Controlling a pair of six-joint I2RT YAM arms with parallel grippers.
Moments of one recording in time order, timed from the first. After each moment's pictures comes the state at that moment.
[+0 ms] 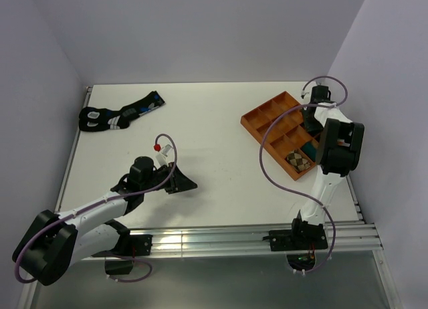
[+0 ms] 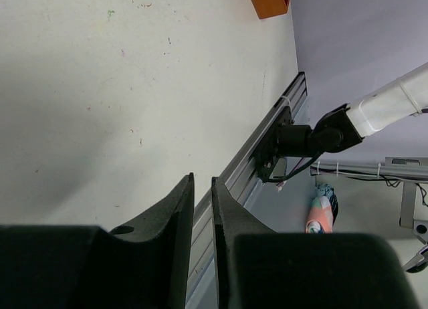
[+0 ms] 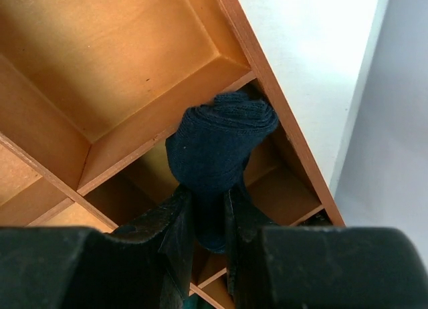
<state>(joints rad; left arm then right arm) -0.56 1.06 0.30 0.34 0.56 -0.89 -0.23 2.05 1.49 -0.51 0.13 -0.37</state>
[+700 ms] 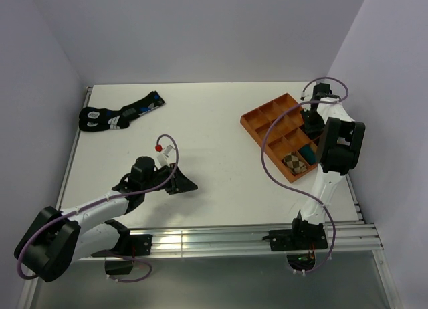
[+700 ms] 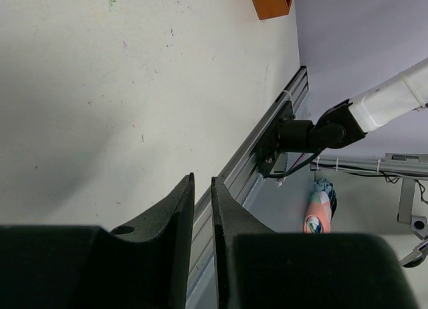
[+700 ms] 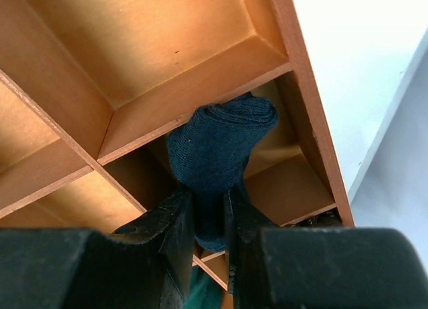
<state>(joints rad) -0.56 1.10 0.30 0.35 0.58 -0.89 -0.24 2.08 1.61 -0.77 0.06 -0.35</state>
